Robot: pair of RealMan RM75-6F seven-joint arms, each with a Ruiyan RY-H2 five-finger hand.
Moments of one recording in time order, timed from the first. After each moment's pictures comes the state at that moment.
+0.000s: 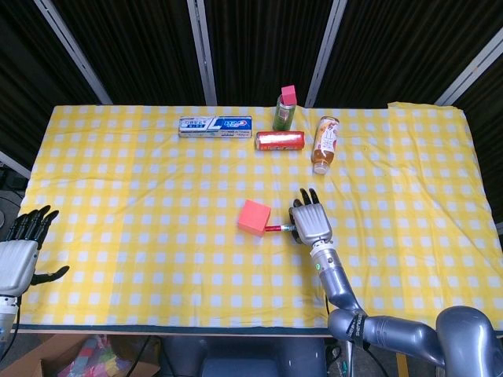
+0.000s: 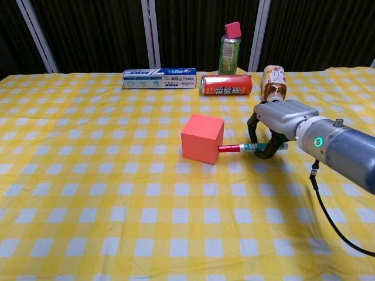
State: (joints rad) left arm -0.16 -1.12 -0.05 -1.63 1.43 1.39 0.06; right arm 0.78 -1.76 0.23 -1.35 -0.81 1.05 -0.71
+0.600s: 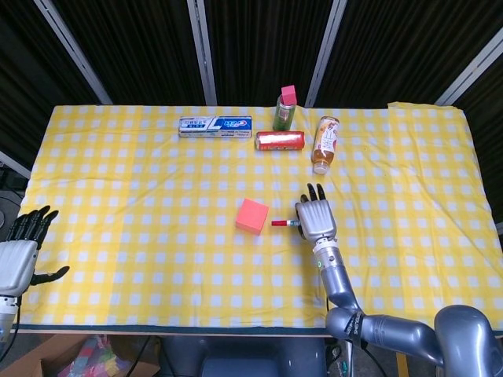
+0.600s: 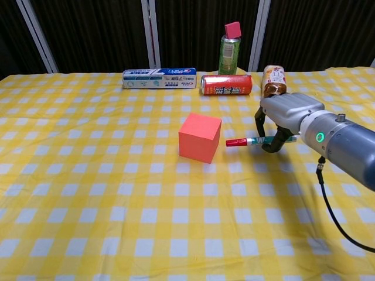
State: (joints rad) left arm -0.15 -1.12 -0.05 -1.64 1.43 1.39 0.05; right arm 0.79 -1.76 0.24 -1.36 -0.76 1.12 -0.80
